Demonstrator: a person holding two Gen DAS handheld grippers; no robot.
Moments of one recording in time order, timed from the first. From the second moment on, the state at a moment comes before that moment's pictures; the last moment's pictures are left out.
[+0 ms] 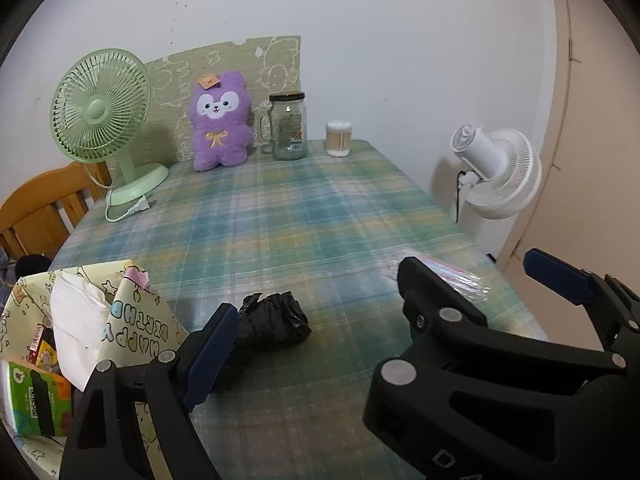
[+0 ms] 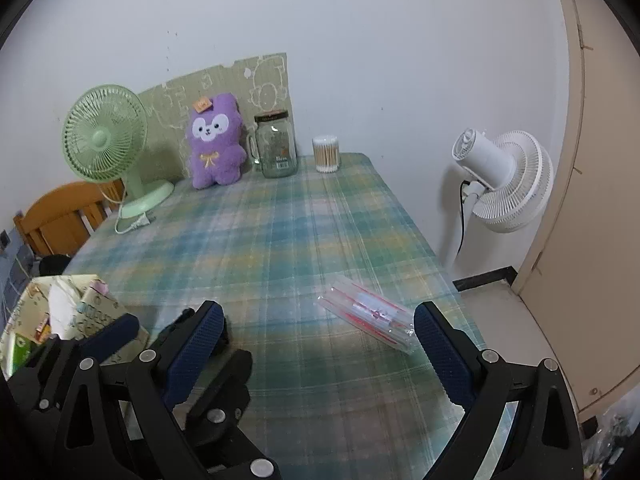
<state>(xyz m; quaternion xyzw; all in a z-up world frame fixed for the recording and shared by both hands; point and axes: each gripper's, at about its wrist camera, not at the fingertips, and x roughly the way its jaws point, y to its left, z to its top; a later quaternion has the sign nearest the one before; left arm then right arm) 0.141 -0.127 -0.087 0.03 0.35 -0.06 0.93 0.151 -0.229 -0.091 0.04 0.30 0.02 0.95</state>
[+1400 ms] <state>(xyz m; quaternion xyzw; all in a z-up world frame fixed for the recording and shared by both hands) 0.179 -0.116 -0.130 0.03 0.39 -0.02 0.92 0.196 -0.223 -0.136 0.05 0.36 0.04 0.93</state>
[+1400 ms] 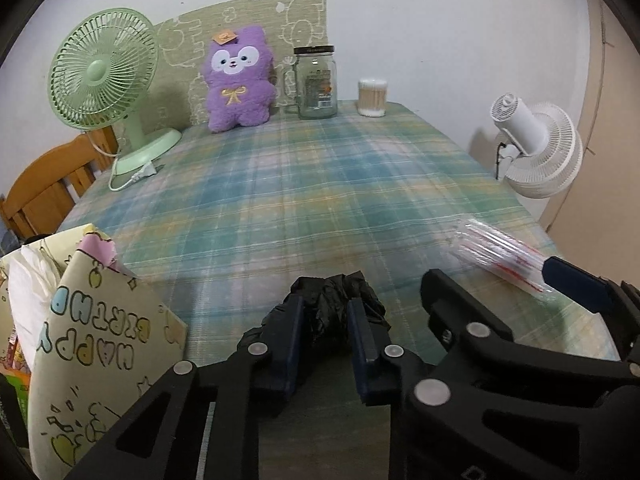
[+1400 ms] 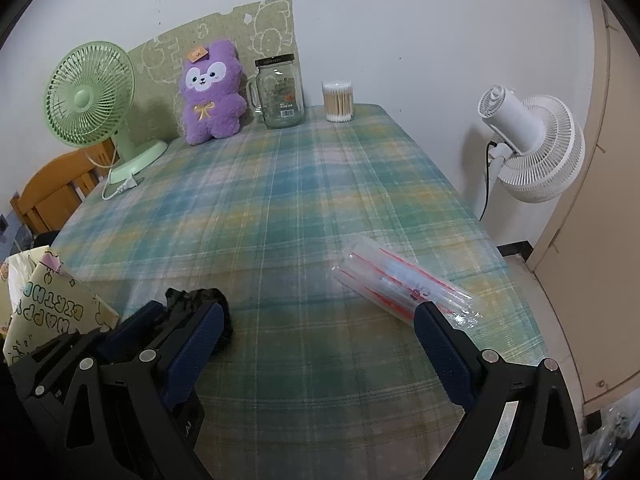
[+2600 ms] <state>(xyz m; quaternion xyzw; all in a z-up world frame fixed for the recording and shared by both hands) 0.208 -0.166 -0.133 0.05 0.40 -0.06 0.91 0.240 -0.266 -0.146 0.03 0.36 0.05 0.93</state>
